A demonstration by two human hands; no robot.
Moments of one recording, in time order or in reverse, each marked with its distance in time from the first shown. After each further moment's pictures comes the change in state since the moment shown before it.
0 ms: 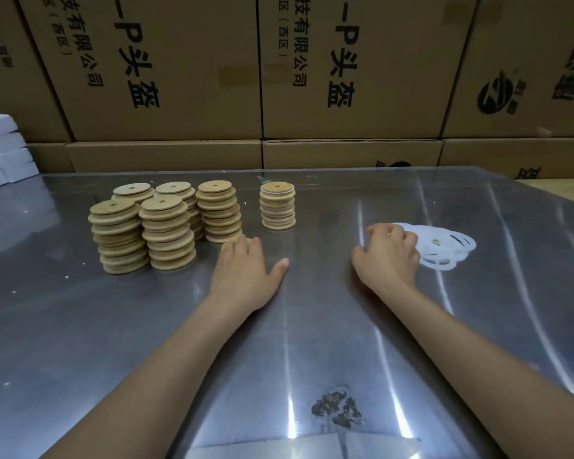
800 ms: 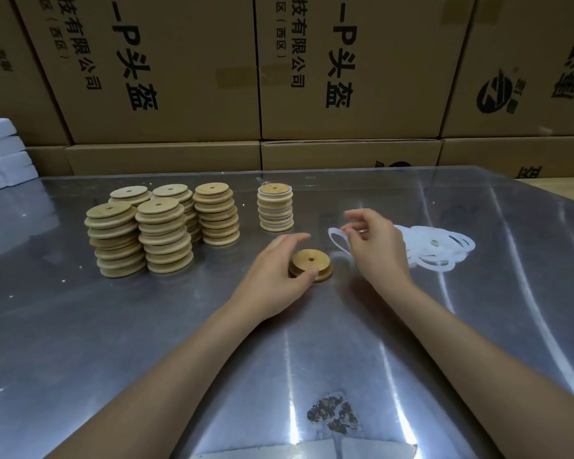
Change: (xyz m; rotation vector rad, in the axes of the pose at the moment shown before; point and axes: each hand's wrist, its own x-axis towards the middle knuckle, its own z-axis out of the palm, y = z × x) left_hand -0.004 0.025 0.004 -0.466 0.088 0.370; right_hand 0.006 -0.008 -0.008 0.515 0.077 -0.182
